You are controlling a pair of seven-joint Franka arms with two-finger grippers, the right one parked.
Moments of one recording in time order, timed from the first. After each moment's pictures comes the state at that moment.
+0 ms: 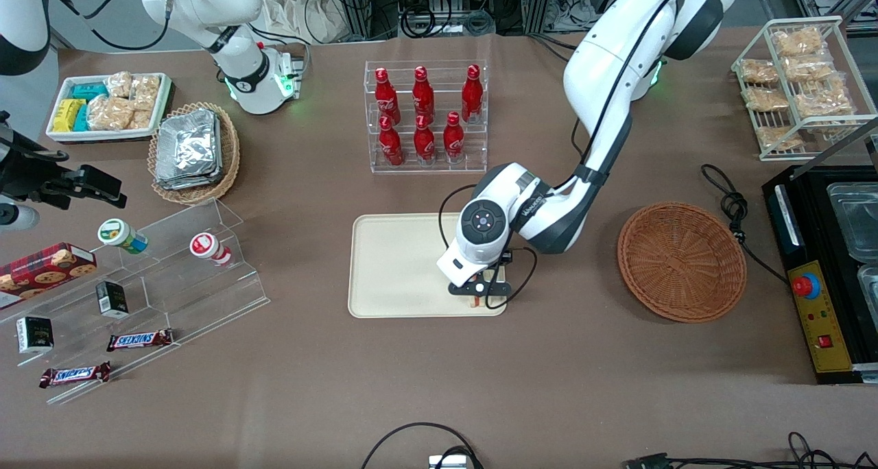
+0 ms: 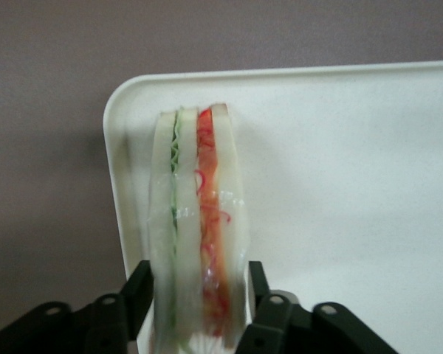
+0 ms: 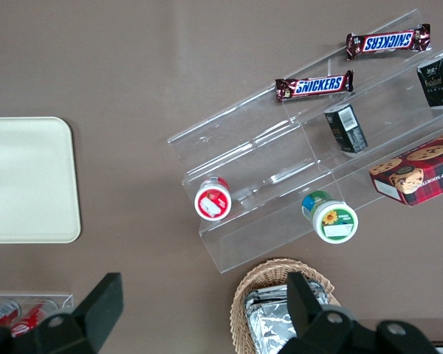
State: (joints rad) arm -0.51 0.81 -0.20 -1.33 0.10 2.04 -0.67
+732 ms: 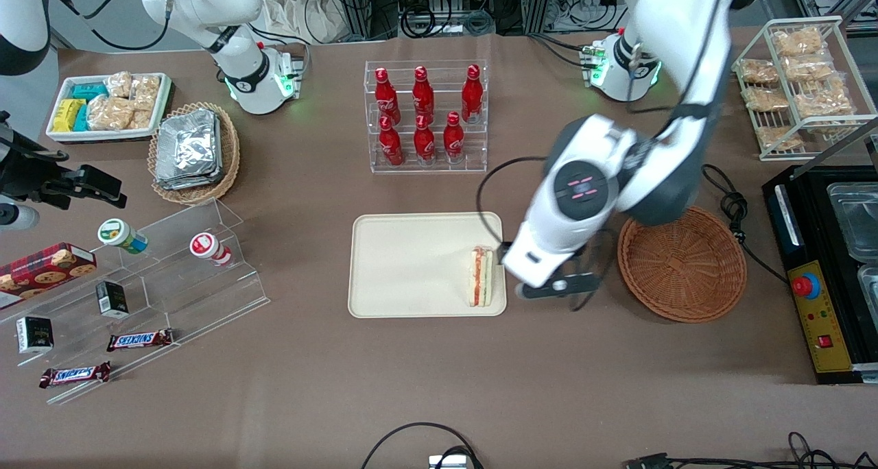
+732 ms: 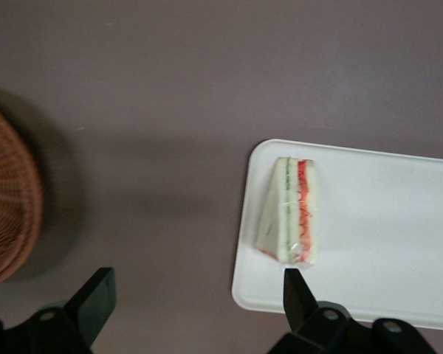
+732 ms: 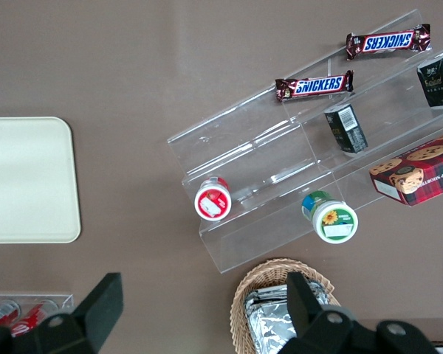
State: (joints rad) arm -0.34 0.46 -0.18 -1.39 0.04 1.79 -0.66
